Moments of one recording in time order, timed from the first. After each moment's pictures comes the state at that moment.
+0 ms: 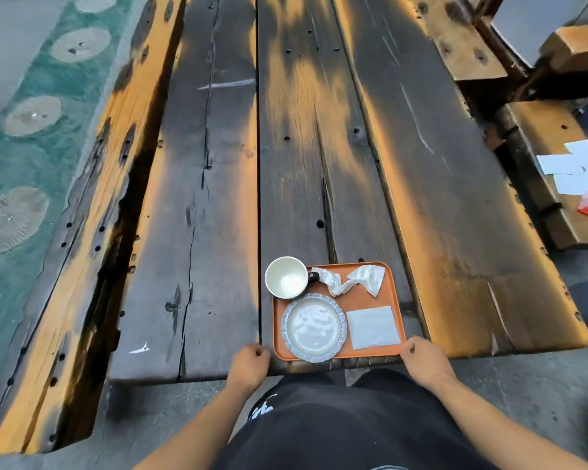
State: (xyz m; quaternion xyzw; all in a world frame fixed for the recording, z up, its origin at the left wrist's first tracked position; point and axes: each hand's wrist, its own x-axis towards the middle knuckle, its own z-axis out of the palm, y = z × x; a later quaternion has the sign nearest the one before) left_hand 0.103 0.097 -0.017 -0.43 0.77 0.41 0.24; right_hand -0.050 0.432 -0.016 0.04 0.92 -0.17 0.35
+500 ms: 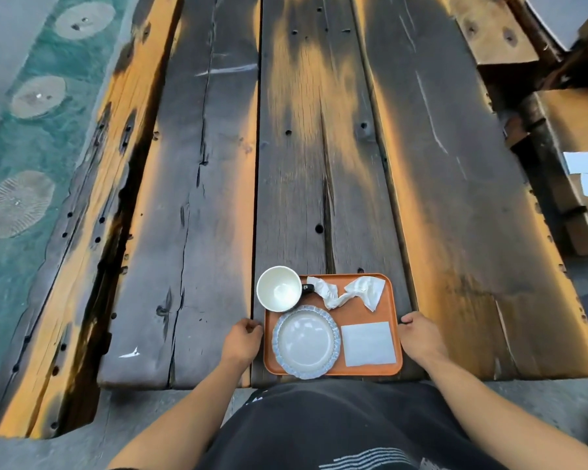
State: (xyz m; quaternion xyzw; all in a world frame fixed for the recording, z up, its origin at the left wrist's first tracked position) left_hand 0.033 0.081 -0.017 -0.50 0.73 0.43 0.18; right_hand -0.132 0.406 -0.019 0.10 0.91 -0.22 0.33
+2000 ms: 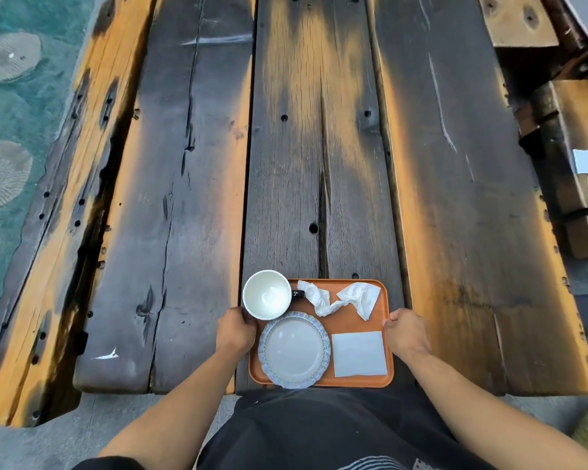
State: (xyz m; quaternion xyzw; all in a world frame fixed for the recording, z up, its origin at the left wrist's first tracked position) left_hand -0.011 0.077 -0.028 -0.47 0.80 0.34 0.17; right_hand -0.161 0.383 -0.038 0.10 0.91 -0.21 0.34
